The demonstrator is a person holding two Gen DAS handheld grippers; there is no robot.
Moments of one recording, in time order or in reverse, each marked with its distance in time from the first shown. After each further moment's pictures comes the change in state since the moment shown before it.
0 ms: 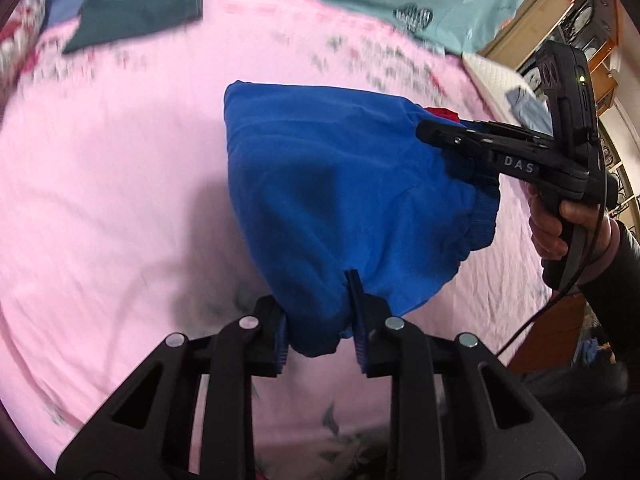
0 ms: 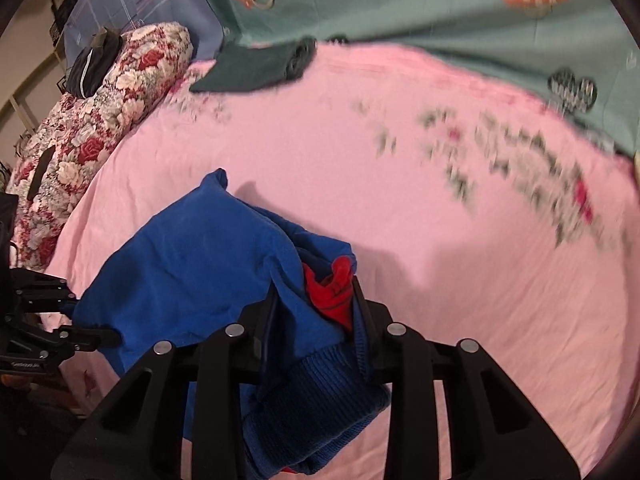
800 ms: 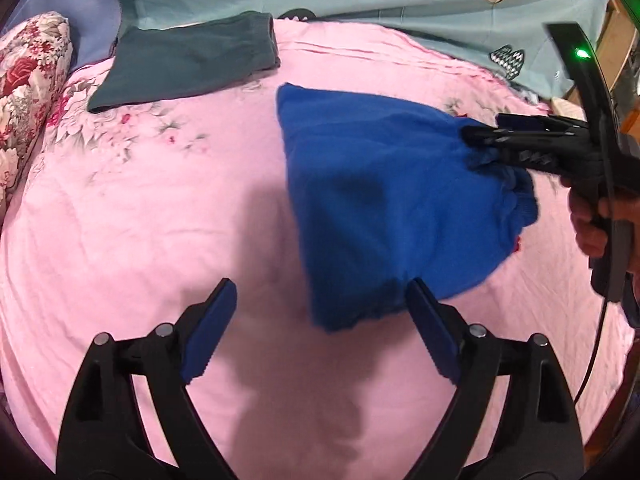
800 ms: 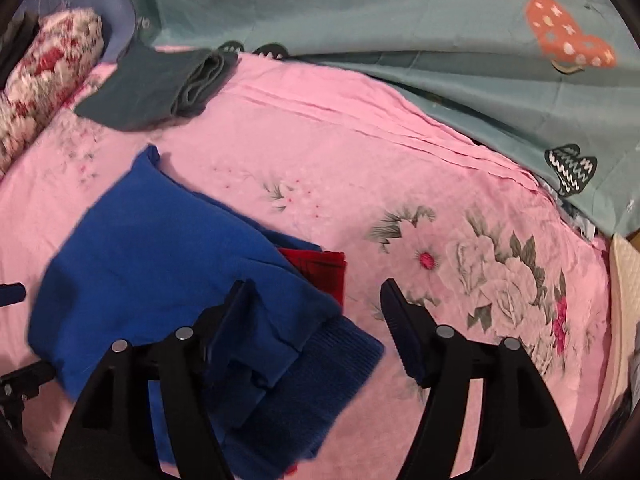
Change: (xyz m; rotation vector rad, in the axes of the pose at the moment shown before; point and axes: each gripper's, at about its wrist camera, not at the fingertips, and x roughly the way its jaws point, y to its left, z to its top) left arm 0.060 0.077 0.104 -0.052 -0.103 0.254; right arm 0.122 -0.042 0.129 -0.029 0.008 -0.259
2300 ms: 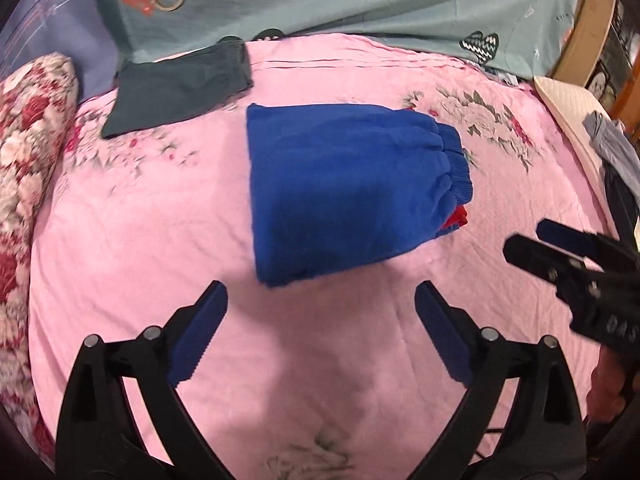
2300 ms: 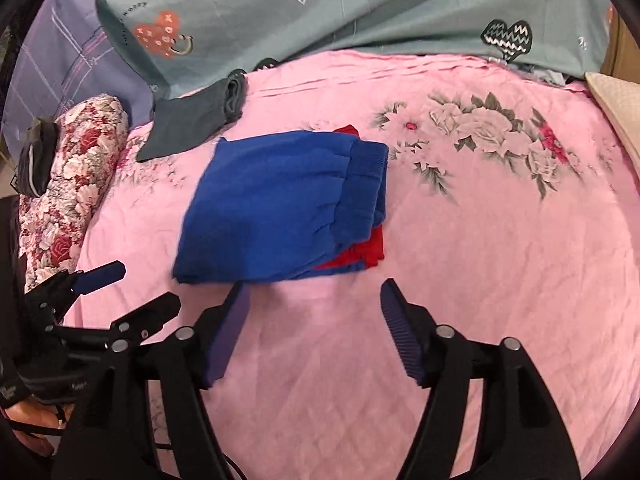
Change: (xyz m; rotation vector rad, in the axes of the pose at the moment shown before) left arm -0.050 -0.059 -0.022 0.070 -0.003 0.063; right arm -0.126 0.020 -0.123 0.379 -0.001 0.179
